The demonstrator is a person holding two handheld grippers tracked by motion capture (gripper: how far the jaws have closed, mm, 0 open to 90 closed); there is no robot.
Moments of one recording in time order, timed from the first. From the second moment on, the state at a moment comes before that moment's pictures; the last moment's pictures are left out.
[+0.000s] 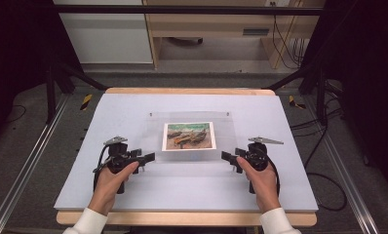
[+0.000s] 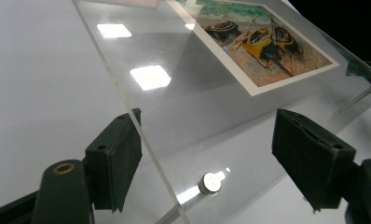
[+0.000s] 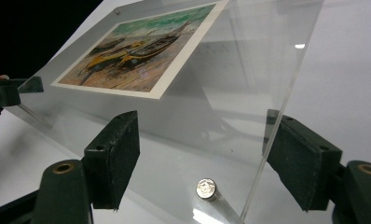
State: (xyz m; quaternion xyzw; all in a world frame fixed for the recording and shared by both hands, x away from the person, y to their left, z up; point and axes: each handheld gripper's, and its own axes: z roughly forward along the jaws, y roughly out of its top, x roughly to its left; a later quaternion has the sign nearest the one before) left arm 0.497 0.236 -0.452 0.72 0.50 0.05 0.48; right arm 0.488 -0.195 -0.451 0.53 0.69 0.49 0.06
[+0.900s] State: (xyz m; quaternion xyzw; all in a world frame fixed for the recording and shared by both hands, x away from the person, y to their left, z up) left arm 0.520 0.227 -0.455 0.71 0.49 0.09 0.50; right arm 0.512 -0.196 -0.455 0.54 0.68 0.49 0.10
